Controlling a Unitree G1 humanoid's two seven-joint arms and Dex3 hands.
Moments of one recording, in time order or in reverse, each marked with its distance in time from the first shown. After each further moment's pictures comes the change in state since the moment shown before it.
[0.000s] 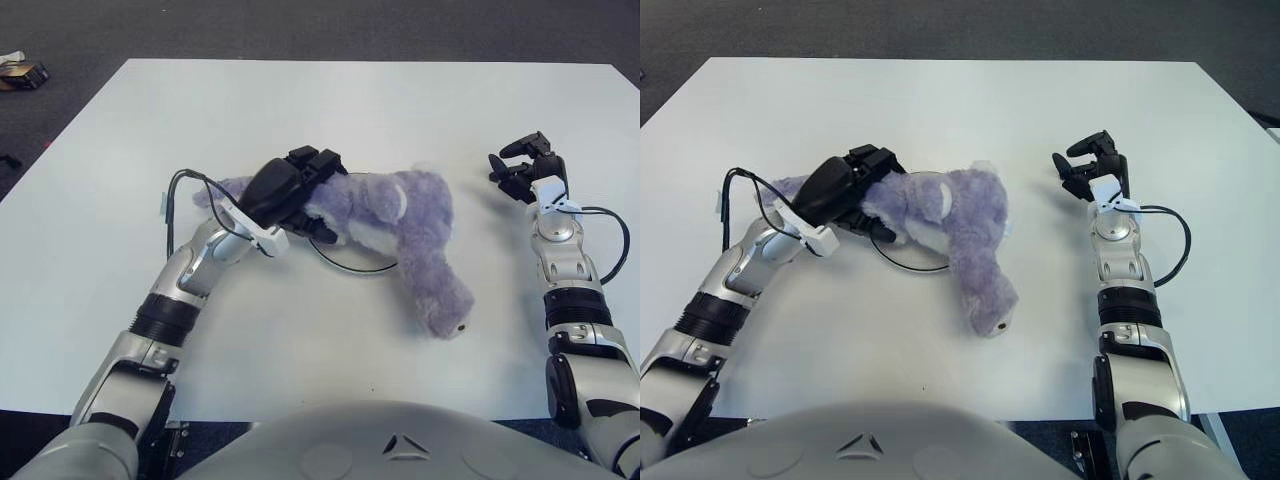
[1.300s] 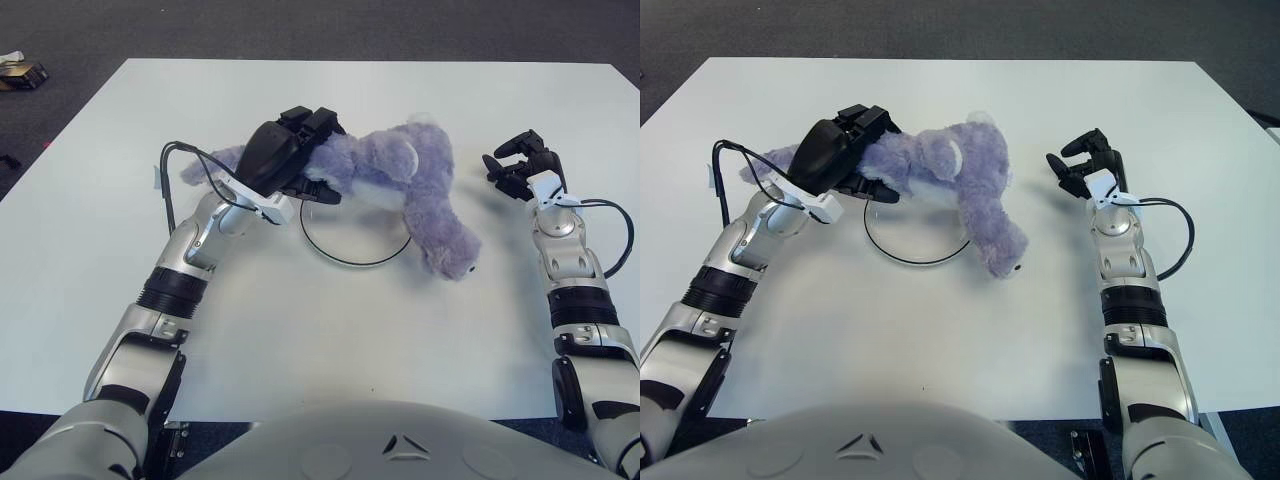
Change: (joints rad) left arm -0.066 -0.008 0.028 0.002 0.025 0.046 0.072; right arm 0.005 -0.028 0.048 -0.086 -0.023 0.125 0.054
